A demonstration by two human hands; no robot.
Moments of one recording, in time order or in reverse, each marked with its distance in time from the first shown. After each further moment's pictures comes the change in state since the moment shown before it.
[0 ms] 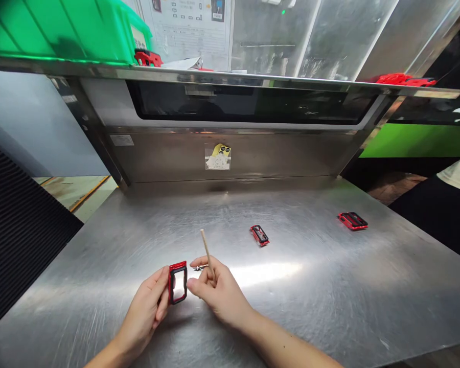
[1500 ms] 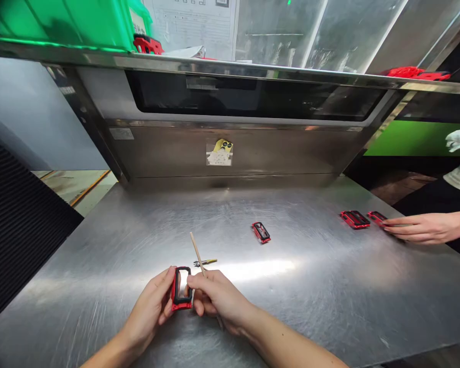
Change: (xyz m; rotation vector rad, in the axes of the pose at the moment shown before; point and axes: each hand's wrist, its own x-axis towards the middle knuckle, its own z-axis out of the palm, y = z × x) left_hand -0.001 -0.001 0.005 0.003 -0.107 -0.036; right_hand 0.002 0.010 0.001 0.110 -0.173 0.297
